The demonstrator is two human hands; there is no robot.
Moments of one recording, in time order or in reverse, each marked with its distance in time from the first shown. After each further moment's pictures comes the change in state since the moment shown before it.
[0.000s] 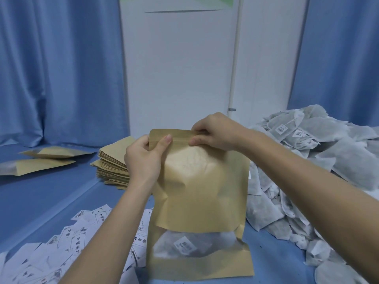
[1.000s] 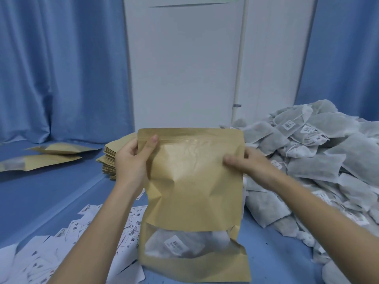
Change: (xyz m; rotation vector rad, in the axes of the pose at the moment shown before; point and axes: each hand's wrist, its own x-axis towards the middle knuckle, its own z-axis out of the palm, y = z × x) left_hand 0.002 -0.021 -0.031 -0.188 -0.070 -0.059; right_hand -0.077 0.041 0.063 1.055 0.169 0.412
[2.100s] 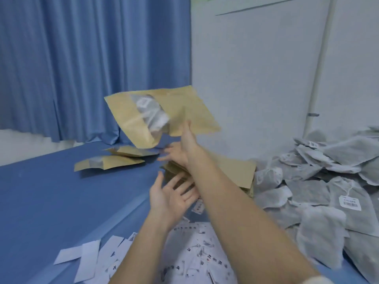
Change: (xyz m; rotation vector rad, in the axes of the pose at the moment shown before) left_hand 0.024 -0.031 -0.097 -0.695 0.101 -0.710; right_hand 0.175 -0.077 0.288 0.901 -0.232 0.459
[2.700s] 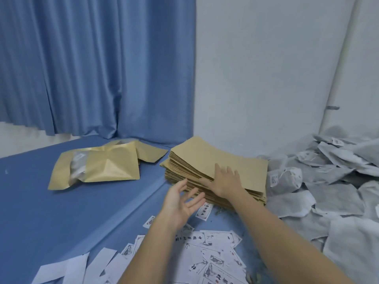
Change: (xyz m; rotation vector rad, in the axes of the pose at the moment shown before) left_hand 0.082 -0.010 -0.024 0.175 0.178 -0.109; right_hand 0.085 0.044 -0.183 -2.050 0.469 -0.201
